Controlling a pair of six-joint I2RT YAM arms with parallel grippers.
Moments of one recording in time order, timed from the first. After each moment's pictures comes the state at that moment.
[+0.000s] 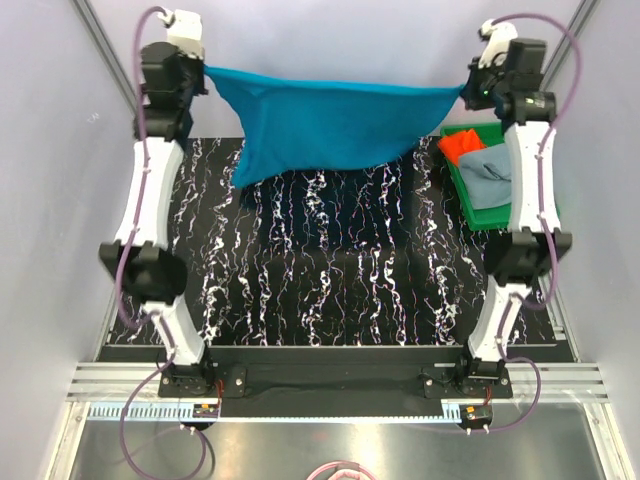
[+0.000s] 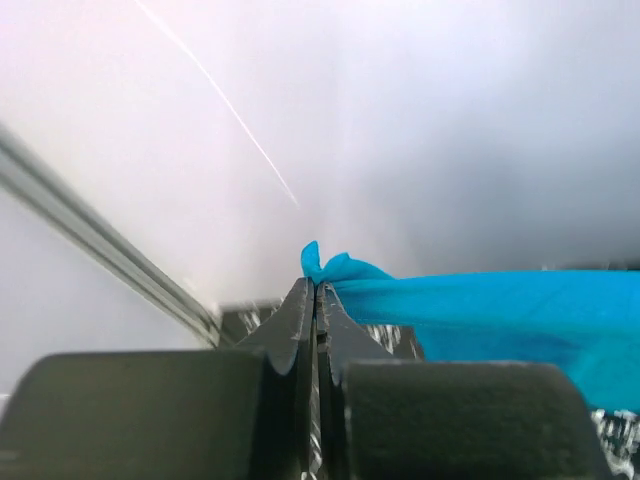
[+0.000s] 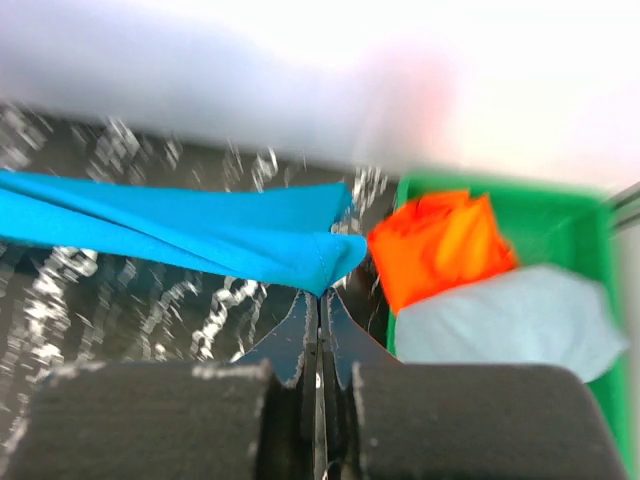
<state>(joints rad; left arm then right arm) -0.05 1.92 2.16 -0.34 -0.05 0.20 -0.05 2.09 2.45 -0.79 -0.23 -0.13</state>
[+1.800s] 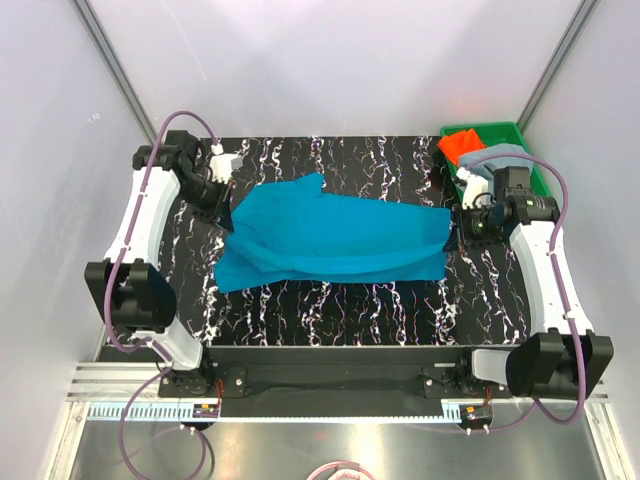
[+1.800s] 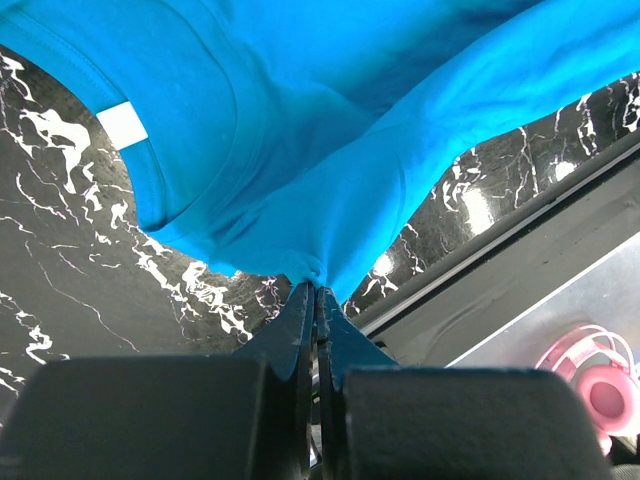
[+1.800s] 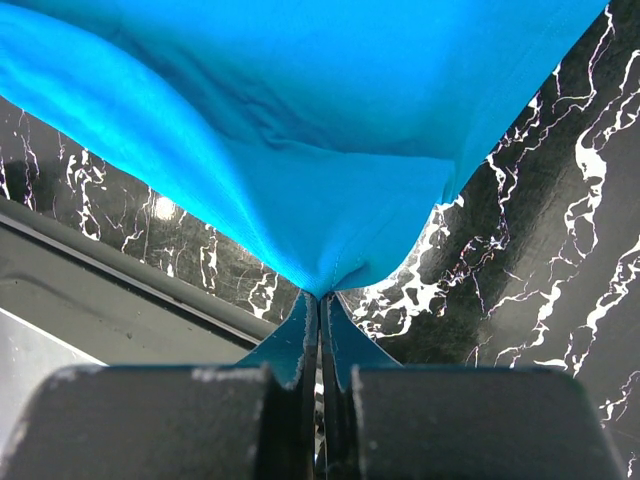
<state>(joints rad) -0.01 1.64 1.67 -1.36 0.48 0.33 -0.07 1.27 1.25 -1.11 -0.44 -0.20</state>
